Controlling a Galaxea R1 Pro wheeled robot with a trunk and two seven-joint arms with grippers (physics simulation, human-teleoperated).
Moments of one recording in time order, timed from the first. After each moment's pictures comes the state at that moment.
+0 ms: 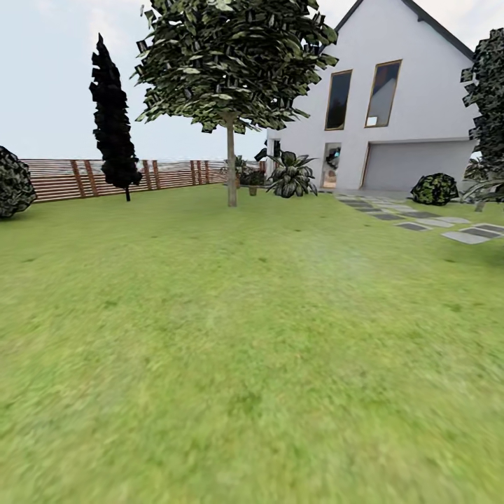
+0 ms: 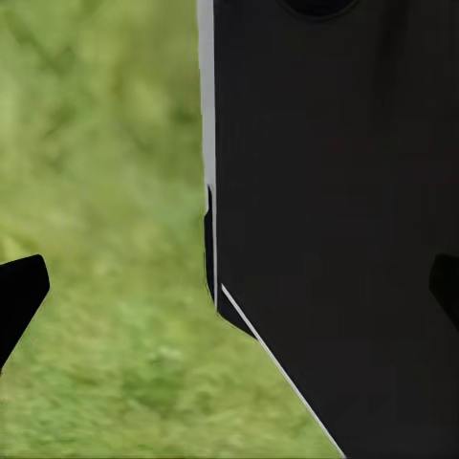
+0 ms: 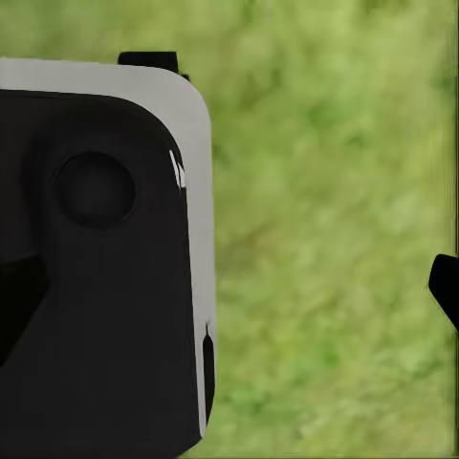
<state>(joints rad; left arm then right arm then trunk) 0.05 0.06 0.00 -0.01 0.00 0.00 -0.01 -0.07 -0.10 -0.01 0.00 0.00 0.00 0.00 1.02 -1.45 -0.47</state>
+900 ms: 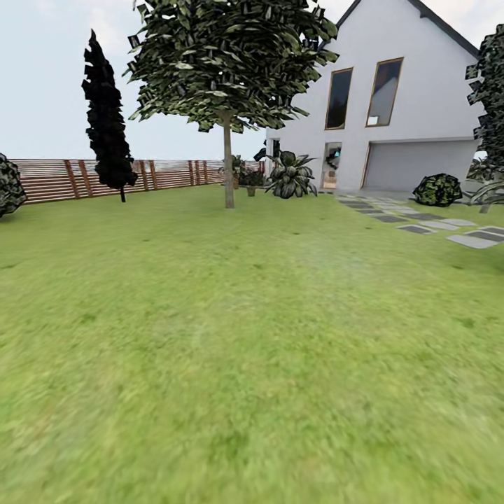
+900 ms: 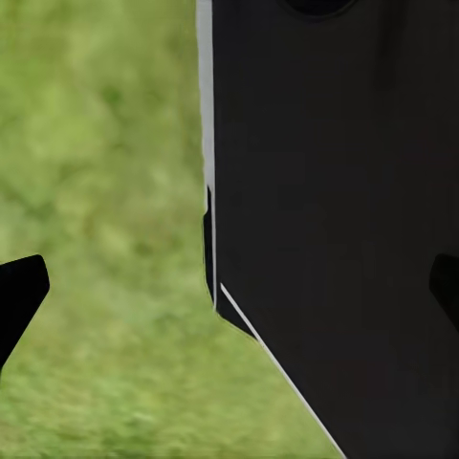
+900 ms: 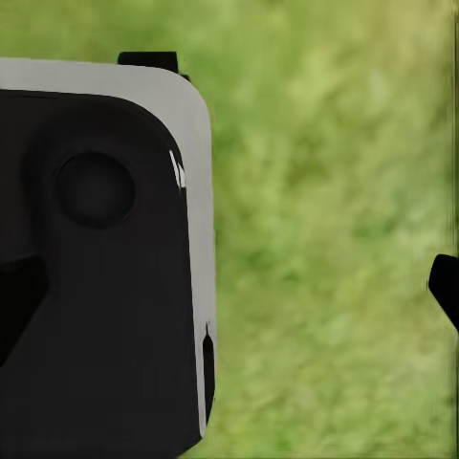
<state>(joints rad) 0.05 0.06 0.00 -0.01 0.00 0.00 -0.01 -0.07 -0.10 -0.01 0.00 0.00 0.00 0.00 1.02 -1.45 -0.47</state>
